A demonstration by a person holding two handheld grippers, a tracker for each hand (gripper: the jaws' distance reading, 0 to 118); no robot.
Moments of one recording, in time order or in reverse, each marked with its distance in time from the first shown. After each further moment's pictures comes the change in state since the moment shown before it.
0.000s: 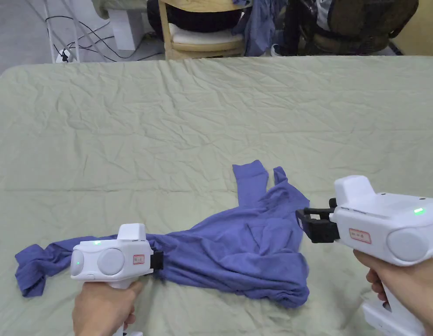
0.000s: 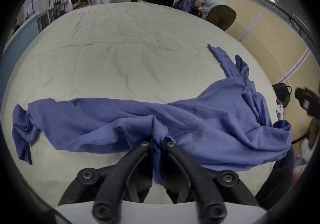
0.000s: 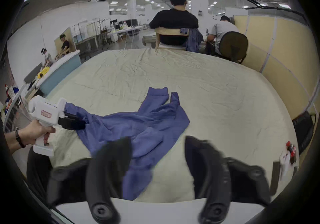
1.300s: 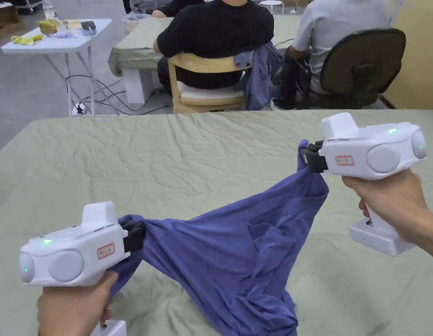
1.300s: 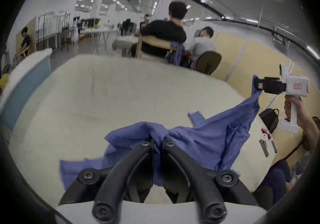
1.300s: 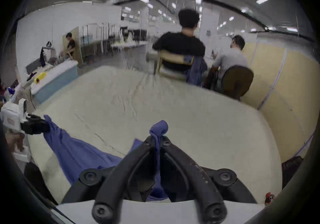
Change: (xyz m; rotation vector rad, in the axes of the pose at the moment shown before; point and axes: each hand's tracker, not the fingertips) left arm 0.007 0.069 0.179 0.454 -0.036 -0.046; right arm 0.026 0.153 0.064 0.276 -0.037 0.071
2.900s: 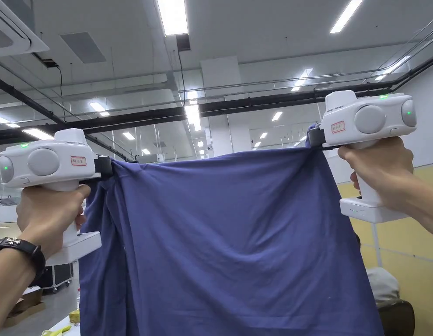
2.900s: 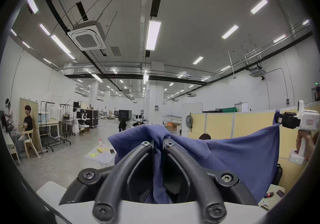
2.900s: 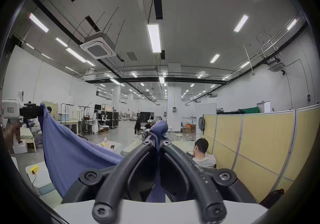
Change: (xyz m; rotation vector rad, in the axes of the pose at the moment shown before) left arm 0.084 0.499 0.298 0.744 0.015 -0.221; right arm 0.041 0.365 0.311 0.677 -0.283 -0.138
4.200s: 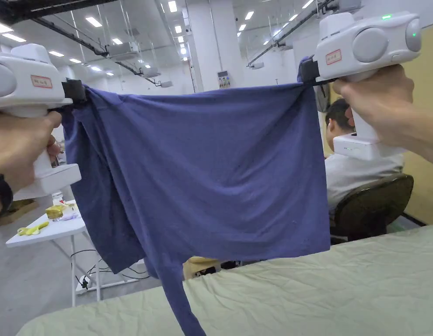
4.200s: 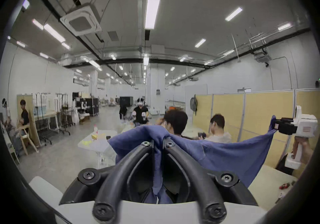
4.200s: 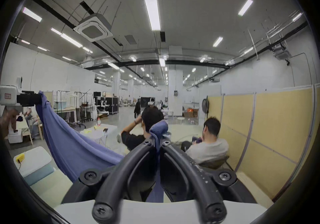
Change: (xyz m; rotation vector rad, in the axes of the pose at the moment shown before) left arm -0.030 -0.185 -0.236 -0.188 0.005 0.006; right arm 0.031 -0.224 -0.240 -0.188 0.009 -0.019
